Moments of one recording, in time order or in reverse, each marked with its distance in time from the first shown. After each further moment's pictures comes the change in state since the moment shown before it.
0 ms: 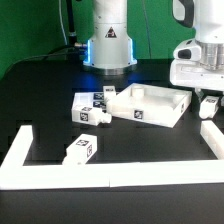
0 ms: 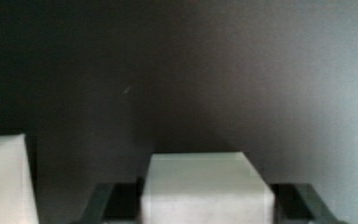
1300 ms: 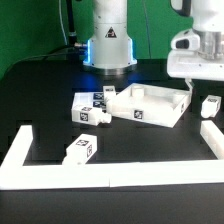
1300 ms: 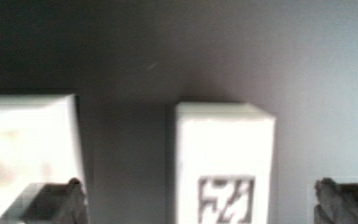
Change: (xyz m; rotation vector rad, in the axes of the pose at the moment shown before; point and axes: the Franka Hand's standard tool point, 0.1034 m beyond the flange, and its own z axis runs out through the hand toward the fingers) arm 0.008 0.016 -0.047 0.030 0.015 -0.062
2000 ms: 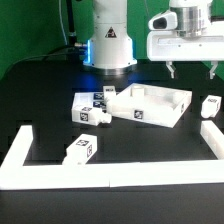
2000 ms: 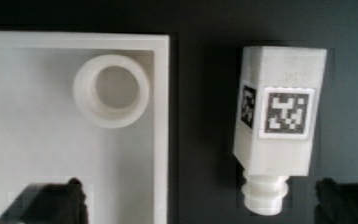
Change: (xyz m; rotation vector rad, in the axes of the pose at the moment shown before) arm 0.009 0.029 -0.028 0.024 0.029 -0.012
